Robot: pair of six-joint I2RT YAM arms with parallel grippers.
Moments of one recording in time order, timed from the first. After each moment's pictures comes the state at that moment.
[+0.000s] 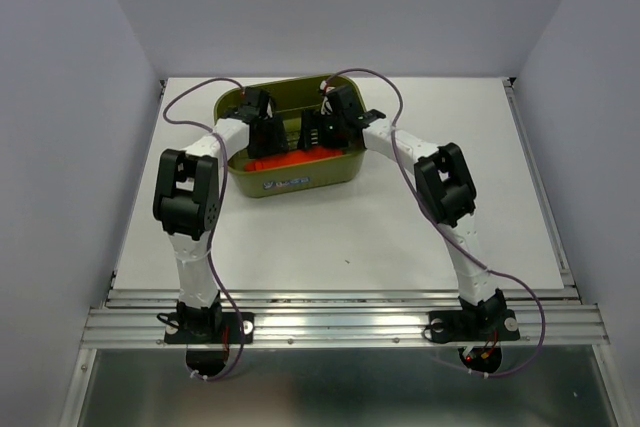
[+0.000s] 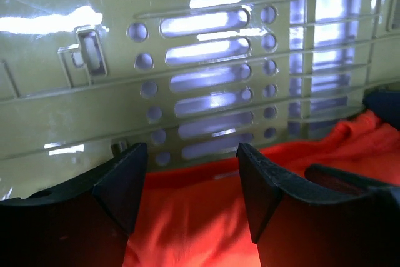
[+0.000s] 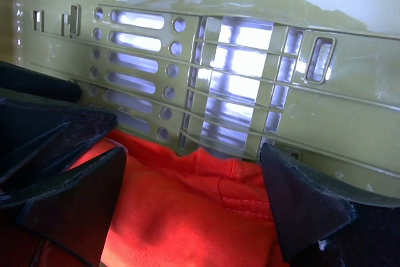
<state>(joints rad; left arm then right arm) -0.25 2.02 1.50 -0.47 0.04 -0.41 0.57 2.35 1.98 -0.35 -0.24 0.42</state>
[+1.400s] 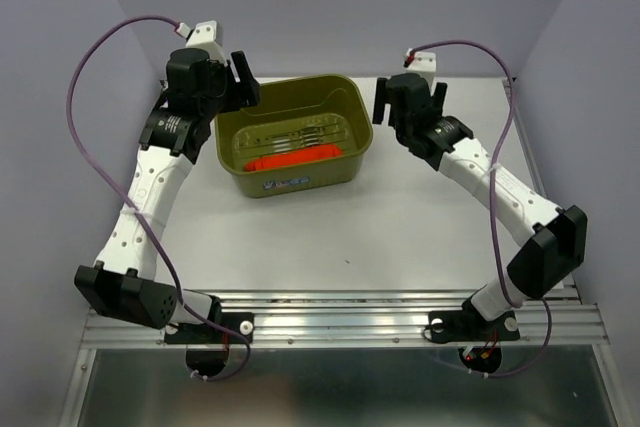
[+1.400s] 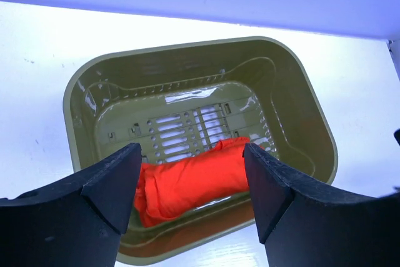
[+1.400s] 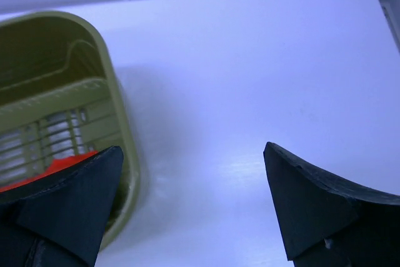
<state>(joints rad) -0.25 1.39 1.61 -0.55 -0.02 -0.30 0.57 1.61 1.57 -0.39 0.66 0.30</state>
